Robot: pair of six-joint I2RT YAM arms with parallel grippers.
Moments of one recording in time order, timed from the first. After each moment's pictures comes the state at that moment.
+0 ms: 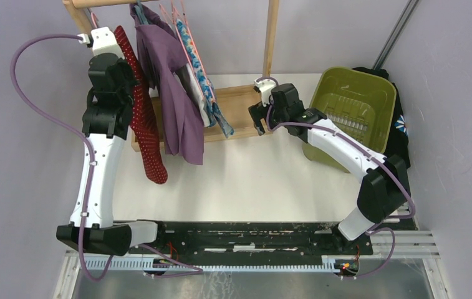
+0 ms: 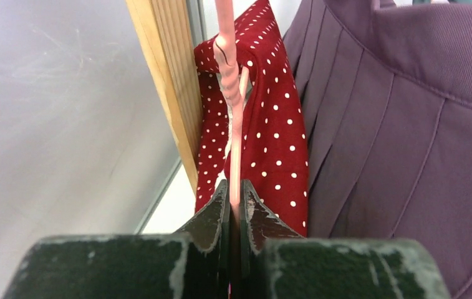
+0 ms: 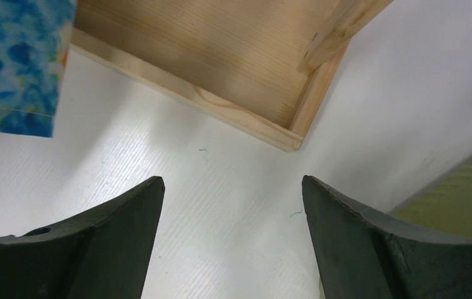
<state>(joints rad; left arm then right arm) -0.07 1.28 1.63 -0.46 -0.48 -0.05 0.57 1.61 1.35 -0.38 0.02 -0.04</state>
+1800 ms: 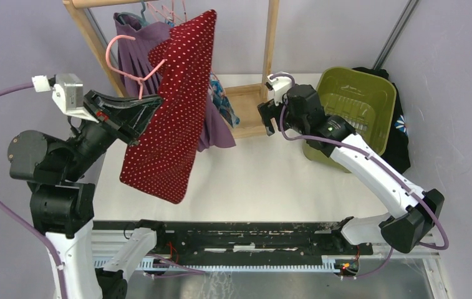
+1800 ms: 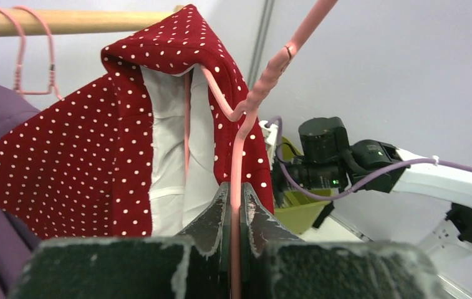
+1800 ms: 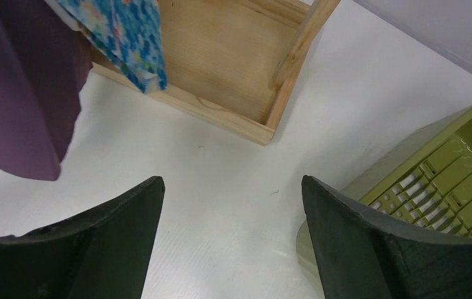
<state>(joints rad) -0.11 0.84 1.69 -0.52 0.59 -0.37 0.65 1.34 1.37 -0.52 0.17 -0.04</state>
